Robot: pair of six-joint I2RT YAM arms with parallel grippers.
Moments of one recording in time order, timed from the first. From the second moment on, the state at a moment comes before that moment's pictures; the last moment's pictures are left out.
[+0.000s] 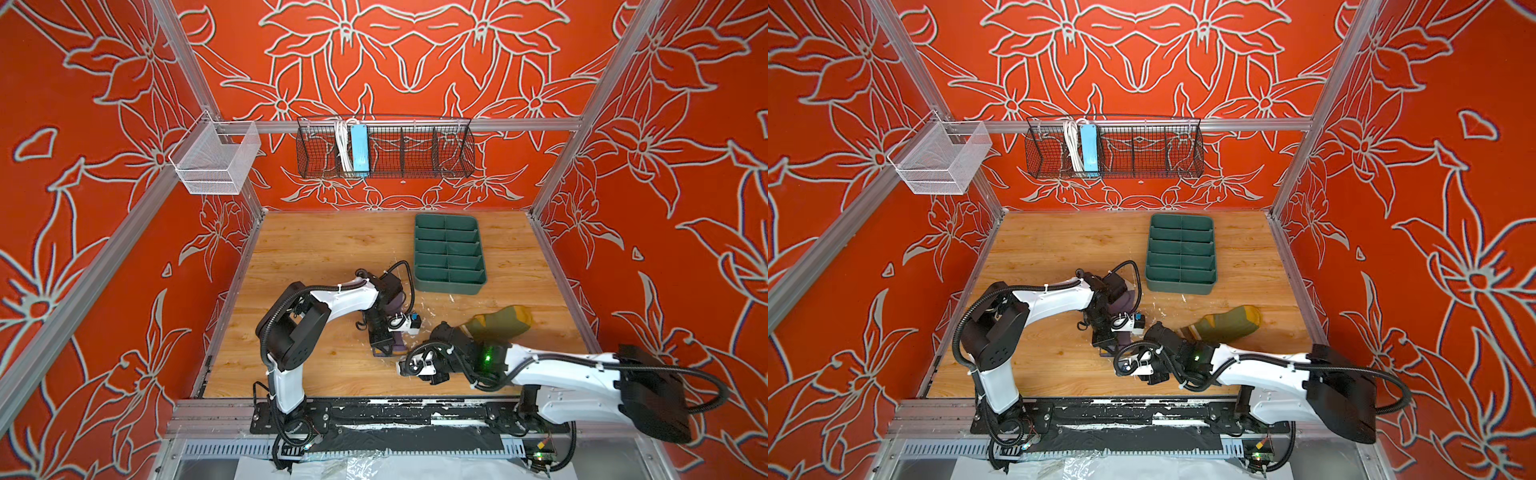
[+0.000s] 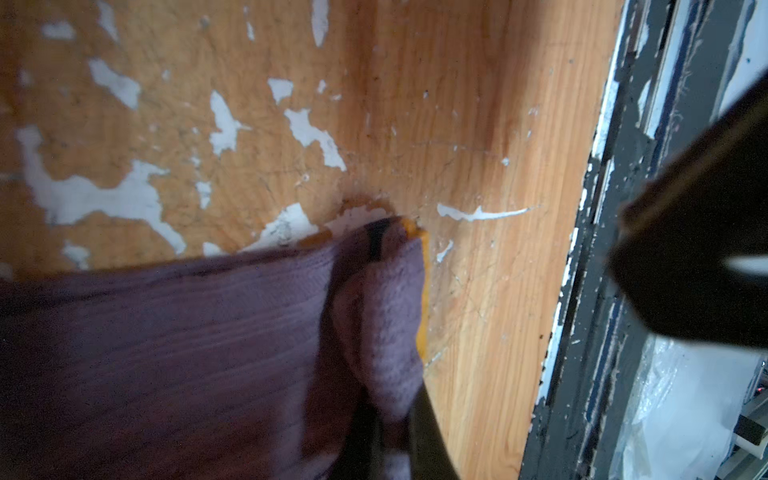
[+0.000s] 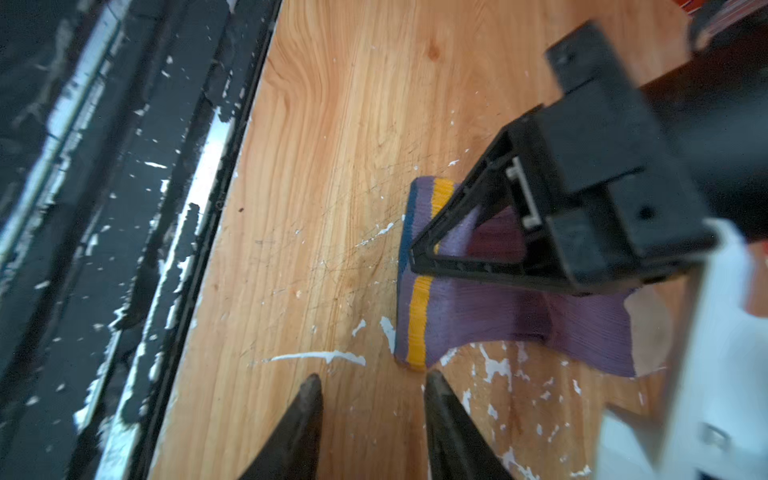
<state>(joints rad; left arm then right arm) -0.67 1.85 1.16 -0.98 0.47 0.70 1.11 1.24 0.51 -0.06 -0.10 -0.68</state>
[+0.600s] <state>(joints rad) -0.66 1.84 1.15 -0.97 0.46 0.68 1.11 1.57 0.55 0.28 0.05 -0.72</state>
